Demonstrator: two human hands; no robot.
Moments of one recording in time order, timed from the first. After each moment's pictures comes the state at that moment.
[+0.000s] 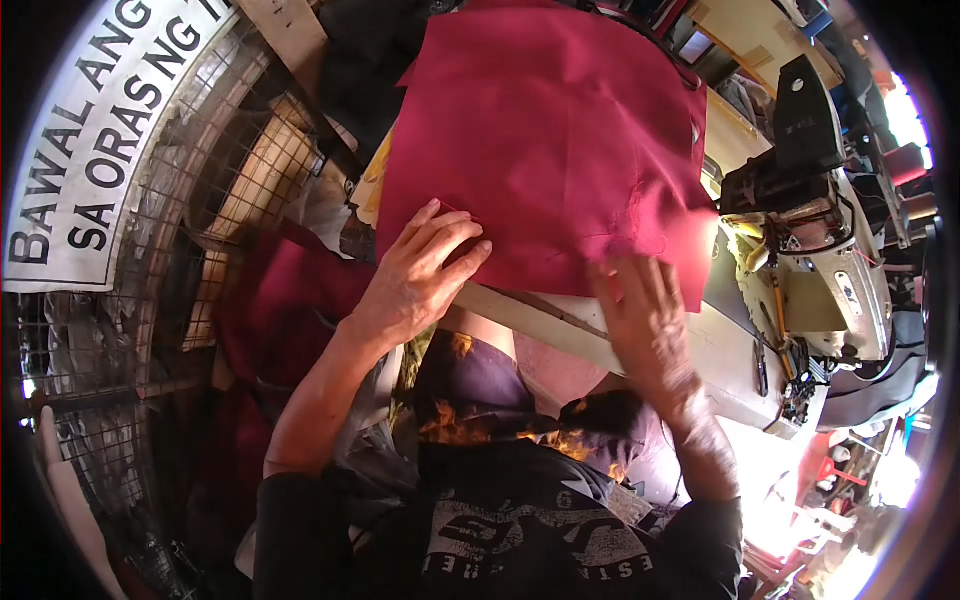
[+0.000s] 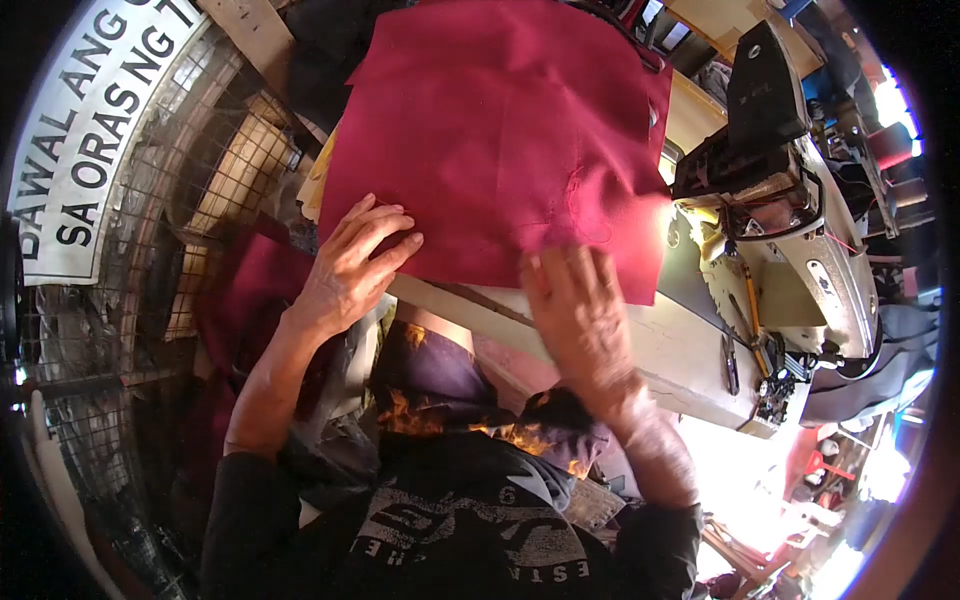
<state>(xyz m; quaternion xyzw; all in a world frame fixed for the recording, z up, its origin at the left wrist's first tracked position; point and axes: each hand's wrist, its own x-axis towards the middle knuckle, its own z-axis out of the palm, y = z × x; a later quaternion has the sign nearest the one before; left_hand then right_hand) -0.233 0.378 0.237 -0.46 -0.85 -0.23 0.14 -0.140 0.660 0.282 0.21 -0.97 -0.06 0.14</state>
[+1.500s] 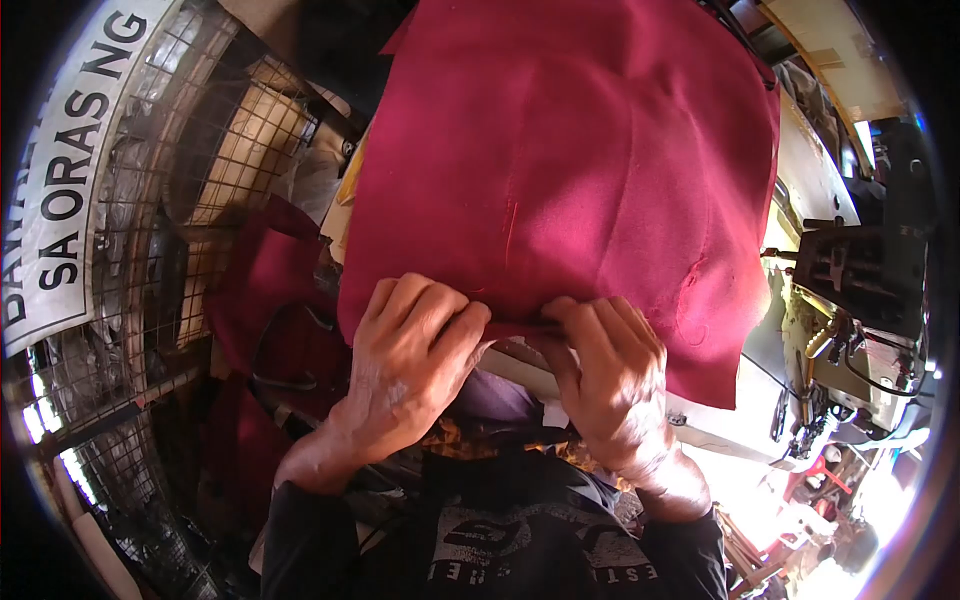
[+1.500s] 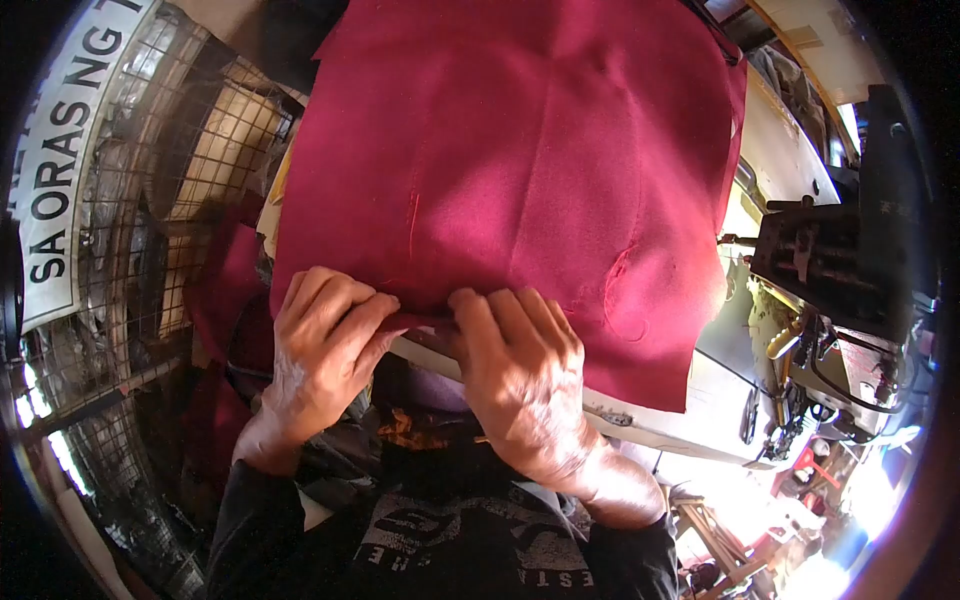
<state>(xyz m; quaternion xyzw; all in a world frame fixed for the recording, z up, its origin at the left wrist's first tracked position) -0.228 0.389 0.263 -0.33 -0.90 -0.28 0.06 -0.192 0.596 0.278 0.10 -0.95 0.28 0.05</state>
